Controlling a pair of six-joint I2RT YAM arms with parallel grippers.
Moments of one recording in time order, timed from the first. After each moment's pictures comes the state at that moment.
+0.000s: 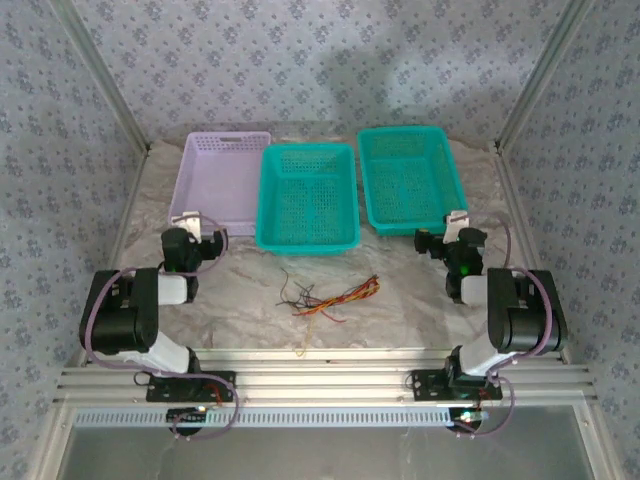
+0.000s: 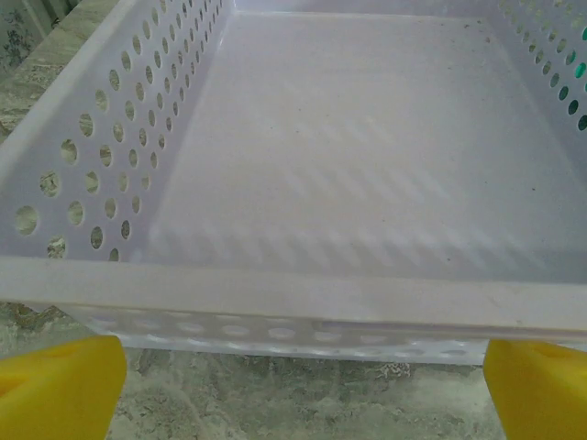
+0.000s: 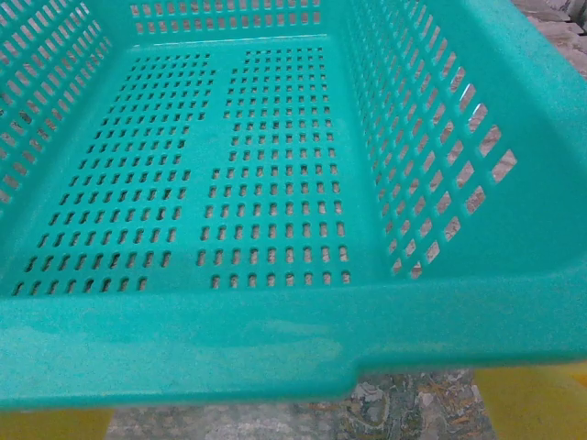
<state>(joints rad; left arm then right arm) 0.03 1.53 0.38 0.73 0.02 -0.03 -0.06 1.52 0.36 0.75 -0.10 -0.02</state>
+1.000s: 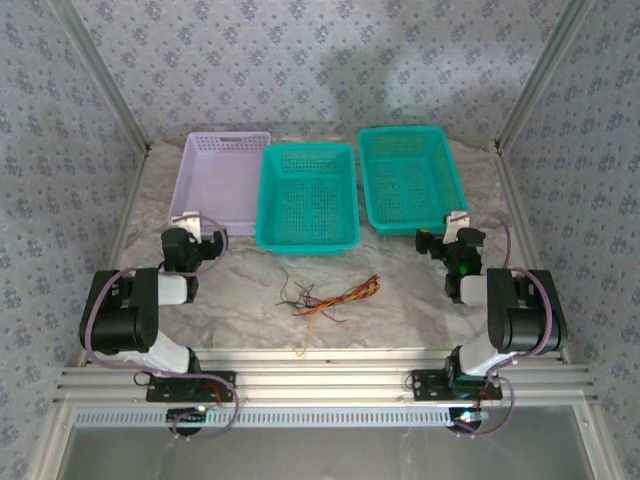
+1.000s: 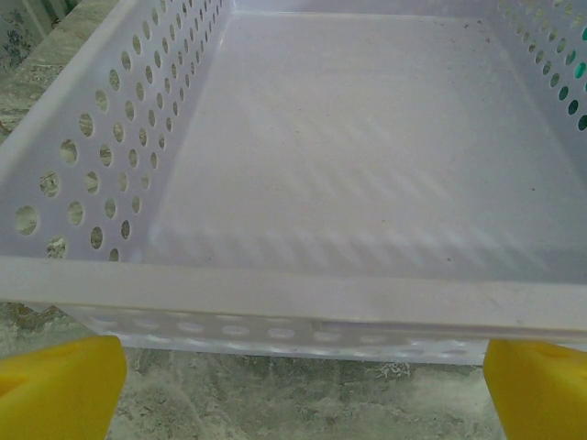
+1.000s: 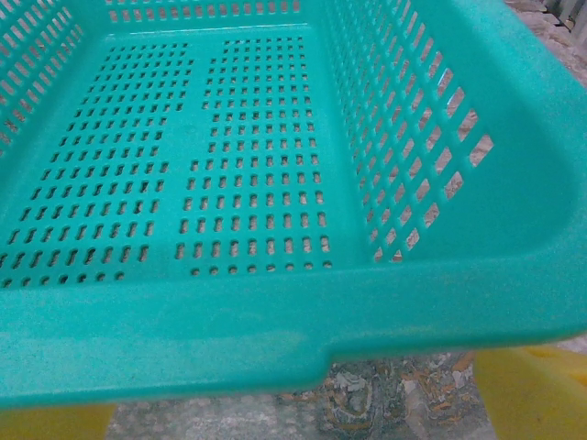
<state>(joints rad) 0.03 1.53 0.38 0.73 0.02 -0.03 -0.05 1.52 0.37 0.73 -0.06 -0.02</state>
